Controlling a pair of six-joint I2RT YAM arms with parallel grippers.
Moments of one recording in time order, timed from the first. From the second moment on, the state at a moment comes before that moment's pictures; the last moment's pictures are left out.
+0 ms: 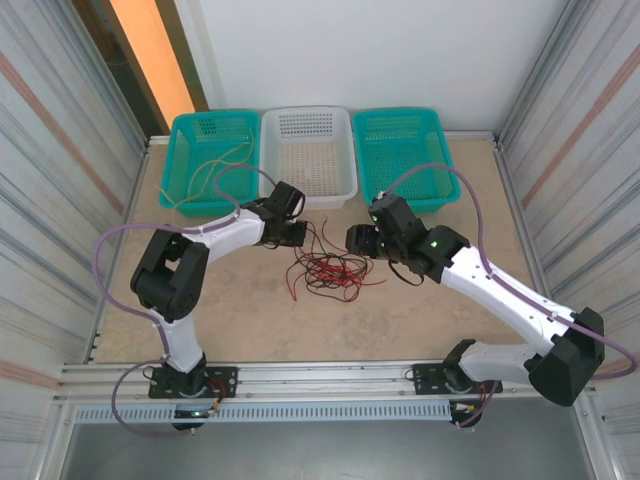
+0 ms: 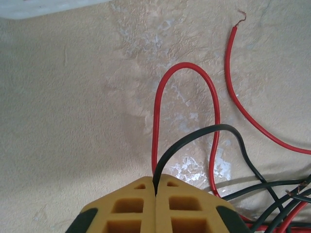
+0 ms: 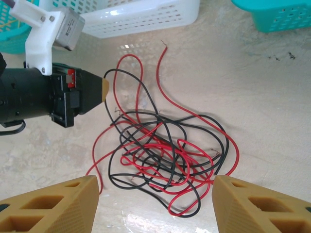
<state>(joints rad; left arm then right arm) -0.56 1.83 1.21 -0.45 0.00 -0.34 0.75 1.21 1.07 -0.69 0.13 0.71</state>
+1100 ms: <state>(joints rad) -0.75 1.15 1.47 -0.64 0.18 -0.34 0.76 1.30 1.06 -0.51 -0.01 0.70</state>
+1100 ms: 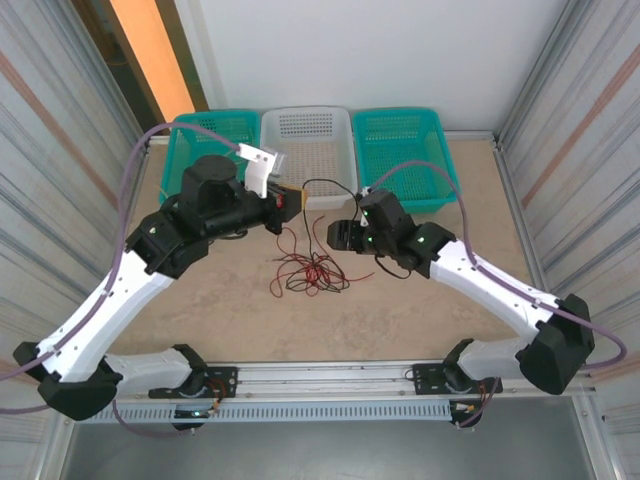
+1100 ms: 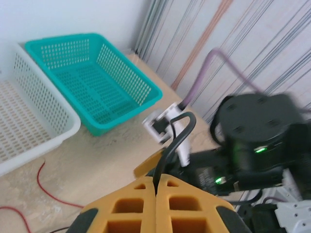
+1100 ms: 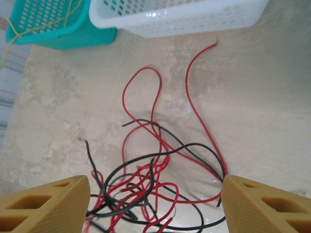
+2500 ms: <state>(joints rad) -0.60 1.17 1.51 -0.42 0.38 -0.62 1.00 1.19 1.17 -0.36 0.19 0.47</state>
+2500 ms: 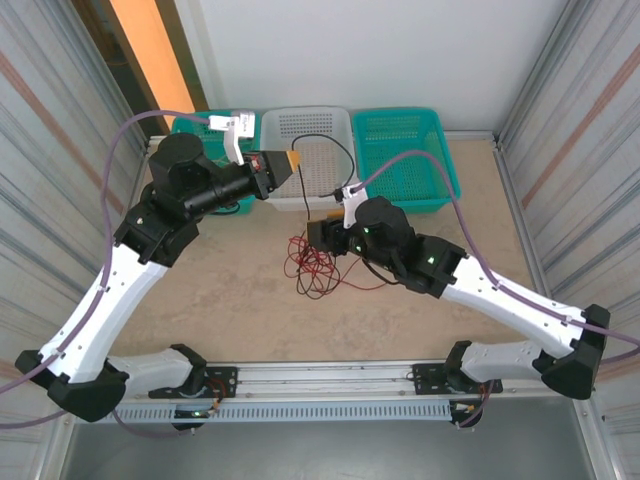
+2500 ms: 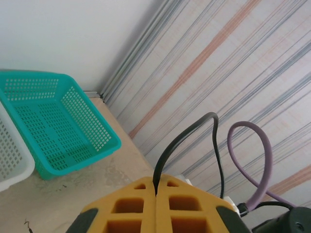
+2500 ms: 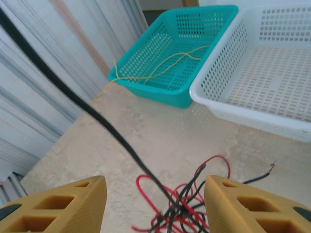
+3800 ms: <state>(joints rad) -0.72 1.31 0.93 -0.26 0.26 -0.79 0.90 1.16 1.20 -0.32 0.16 0.52</state>
